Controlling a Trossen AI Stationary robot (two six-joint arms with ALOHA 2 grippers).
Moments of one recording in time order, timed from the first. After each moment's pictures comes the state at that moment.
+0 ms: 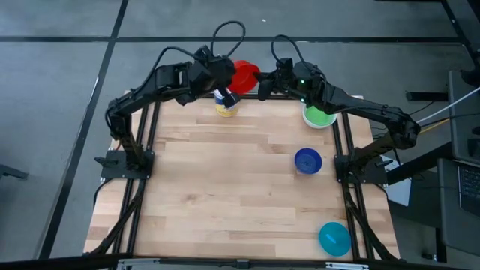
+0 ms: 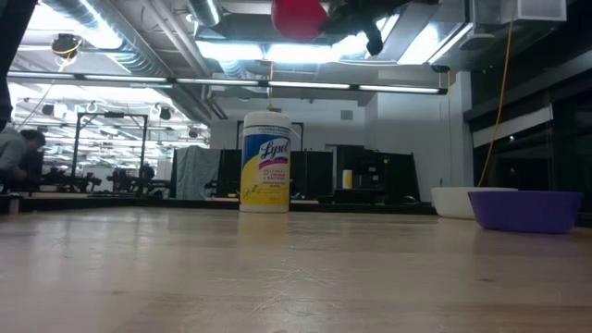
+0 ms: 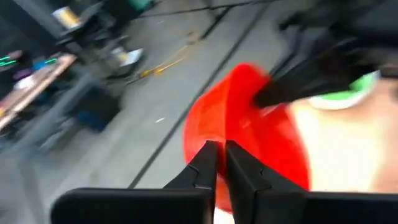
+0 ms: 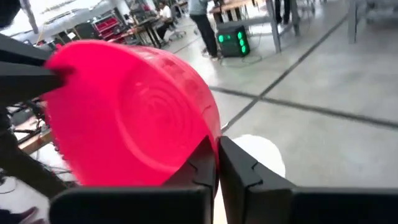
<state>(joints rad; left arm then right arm) 0.17 1.78 2.33 -1.14 -0.64 0.09 -0.36 1.45 1.36 -0.07 0.16 0.46</state>
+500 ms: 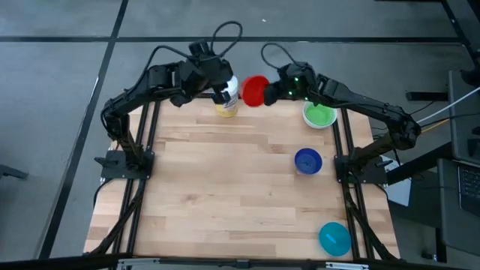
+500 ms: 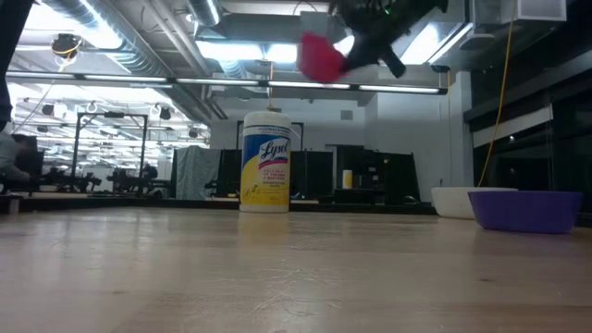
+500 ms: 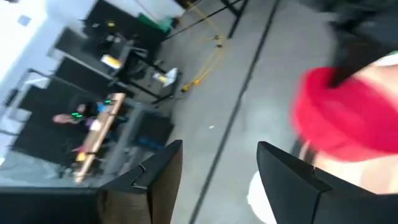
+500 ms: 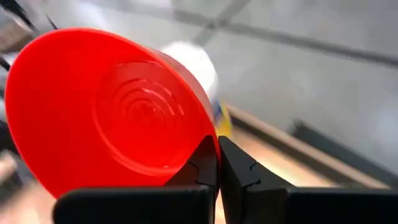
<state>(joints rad) 0.17 1.75 2.35 -1.13 -0.83 0.46 -0.46 1.45 1.36 -0.48 0.13 0.45</state>
